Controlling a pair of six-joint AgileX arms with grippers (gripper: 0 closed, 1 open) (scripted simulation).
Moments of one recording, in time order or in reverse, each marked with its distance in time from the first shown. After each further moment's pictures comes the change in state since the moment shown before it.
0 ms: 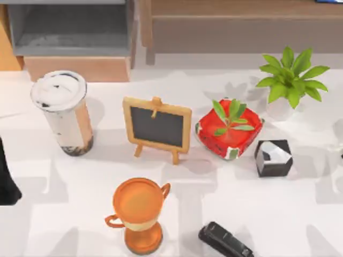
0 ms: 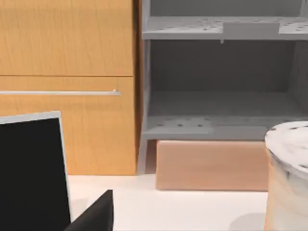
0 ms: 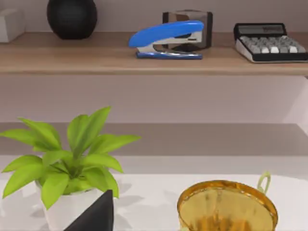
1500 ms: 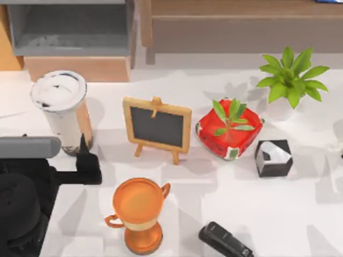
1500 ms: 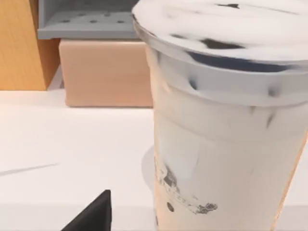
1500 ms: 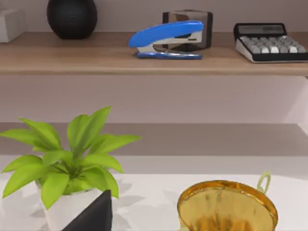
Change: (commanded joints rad) left arm -0.526 1.525 0.063 1.247 -0.475 -0.103; right arm 0.000 0.000 0.000 0.000 0.000 0.000
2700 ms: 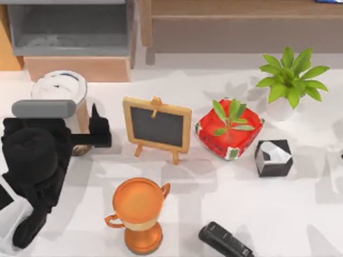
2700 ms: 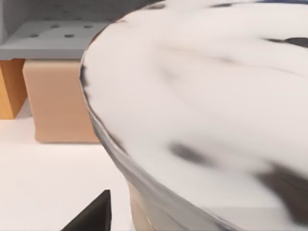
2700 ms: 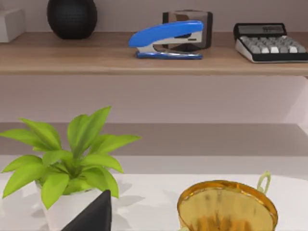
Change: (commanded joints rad) left arm 0.148 0.353 0.272 0.090 0.150 0.035; right arm 0.000 0.000 0.000 0.000 0.000 0.000
